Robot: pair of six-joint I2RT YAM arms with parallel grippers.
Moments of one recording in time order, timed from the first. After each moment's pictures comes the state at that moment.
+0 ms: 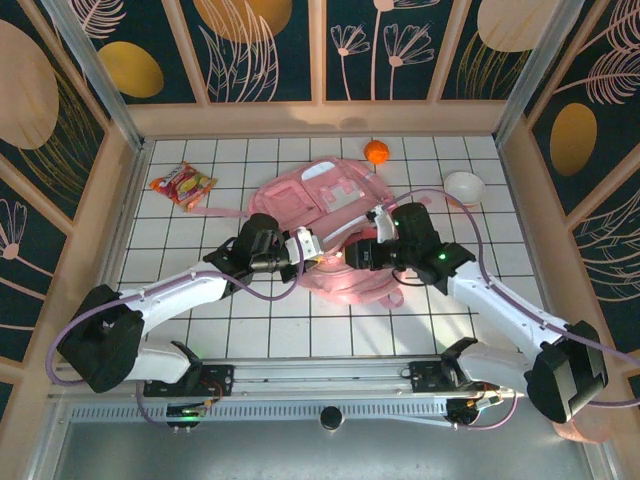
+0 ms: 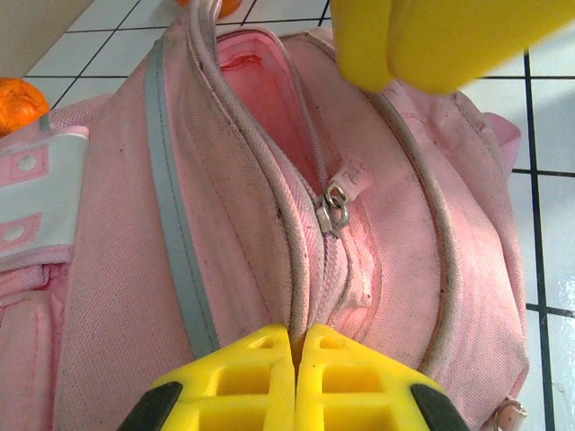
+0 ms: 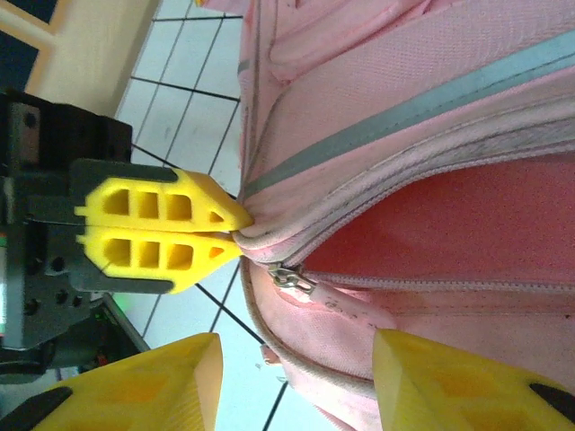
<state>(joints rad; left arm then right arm) -0.70 1.36 0.71 0.08 0.41 0.47 0.60 1.12 0.77 -0.35 -0.44 0.46</state>
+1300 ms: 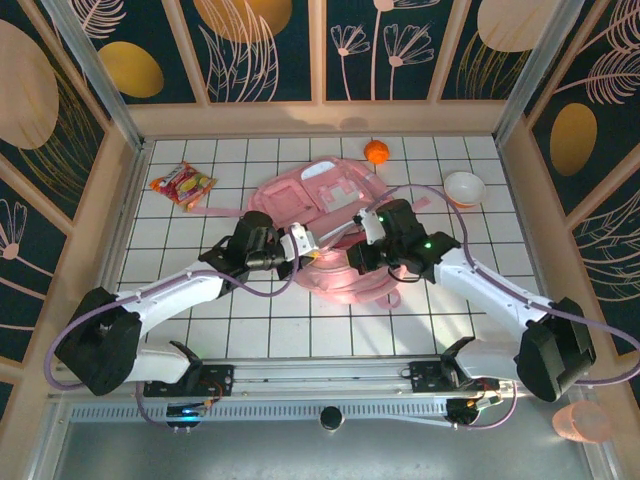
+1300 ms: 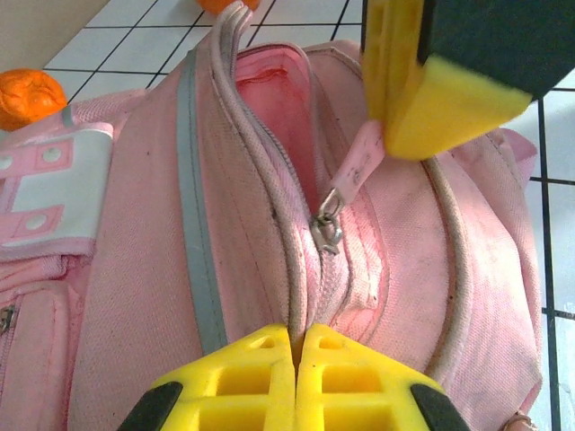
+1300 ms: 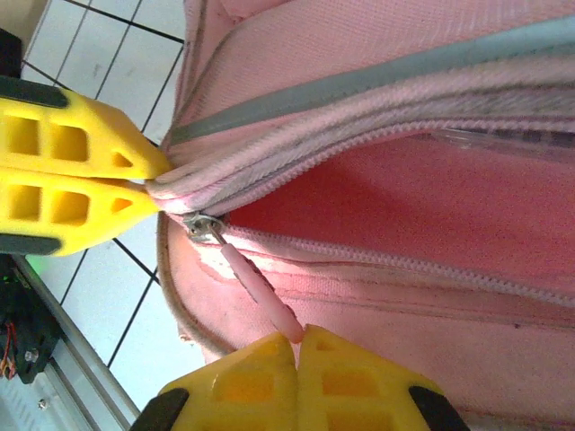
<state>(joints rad) -0.65 1.34 0.70 0.08 0.44 0.45 0.63 1.23 0.86 -0.46 -0.37 0.29</state>
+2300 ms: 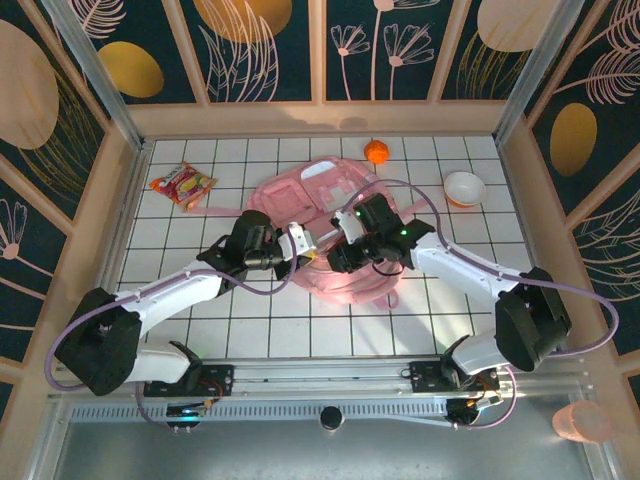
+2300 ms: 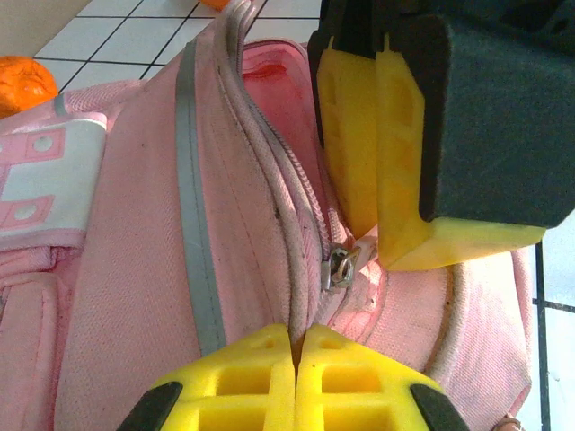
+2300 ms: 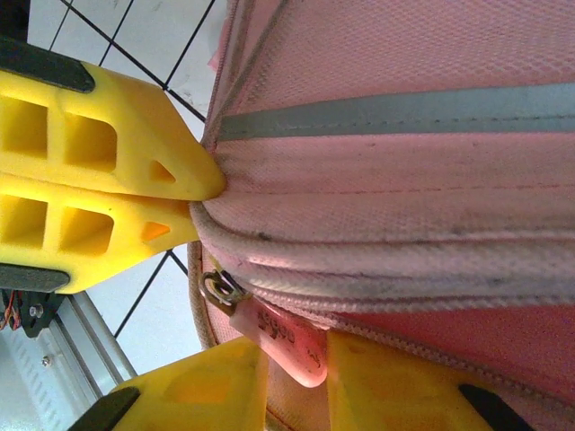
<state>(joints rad) -0.64 1.34 0.70 0.06 0.46 0.45 0.70 1.43 0.98 -0.49 -0.44 0.20</state>
